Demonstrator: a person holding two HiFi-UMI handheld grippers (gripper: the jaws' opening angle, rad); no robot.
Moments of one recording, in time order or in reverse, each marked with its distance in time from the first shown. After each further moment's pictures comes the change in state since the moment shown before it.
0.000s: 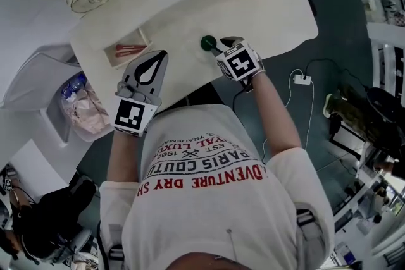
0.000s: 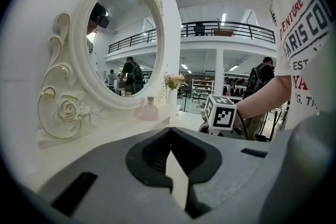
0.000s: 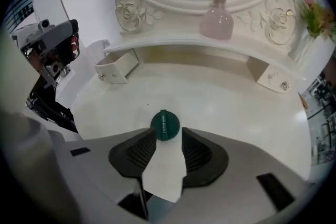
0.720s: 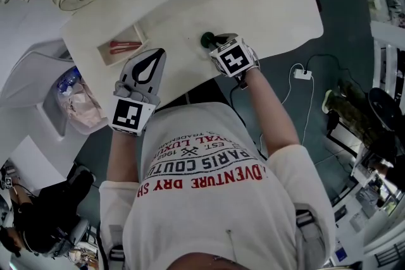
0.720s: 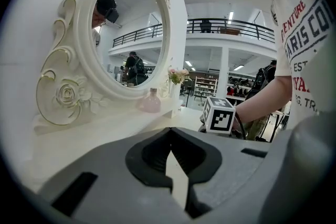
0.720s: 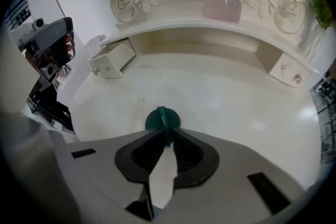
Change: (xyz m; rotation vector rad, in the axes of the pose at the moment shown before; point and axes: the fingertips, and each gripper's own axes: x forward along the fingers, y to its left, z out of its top) left arm 0.019 0.009 -0.023 -0.048 0.039 0.015; right arm 0.036 -0.001 -0.003 0.020 0.050 0.046
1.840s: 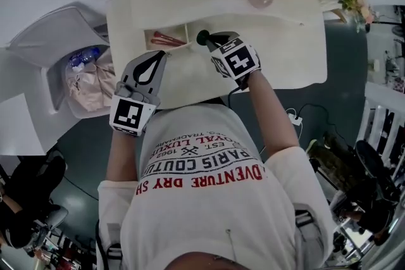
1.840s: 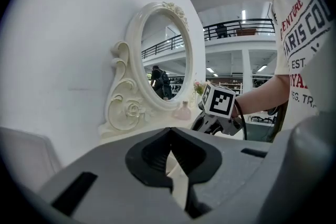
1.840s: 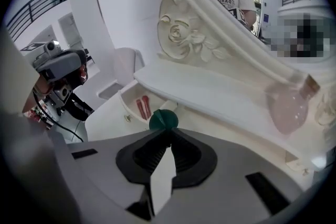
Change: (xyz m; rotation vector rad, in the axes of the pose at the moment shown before) left arm -0.121 0.061 0.009 -0.027 -0.101 0.289; right arm -0.033 0.113 0.146 -0.325 -0.150 0.081
